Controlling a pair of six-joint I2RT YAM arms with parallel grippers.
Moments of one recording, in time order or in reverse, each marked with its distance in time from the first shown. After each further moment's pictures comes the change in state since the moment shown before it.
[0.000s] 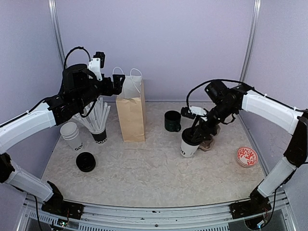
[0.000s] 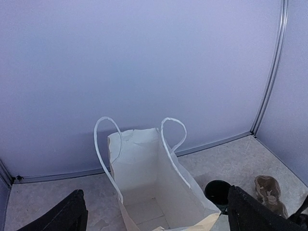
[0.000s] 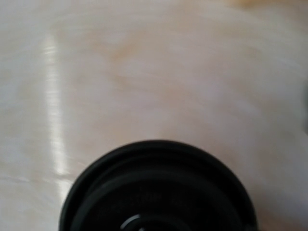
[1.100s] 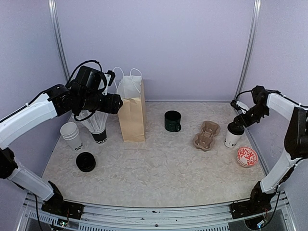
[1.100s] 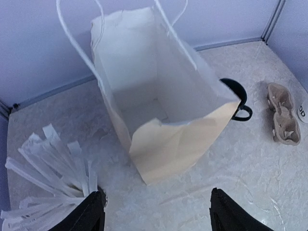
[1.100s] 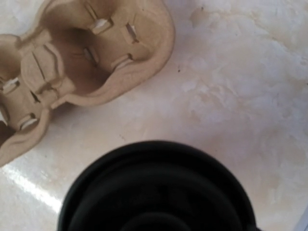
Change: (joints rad) left arm -0.042 0.079 0.202 -0.639 0.026 -0.106; right arm -0.764 0.021 -0.081 0.050 0.100 0.151
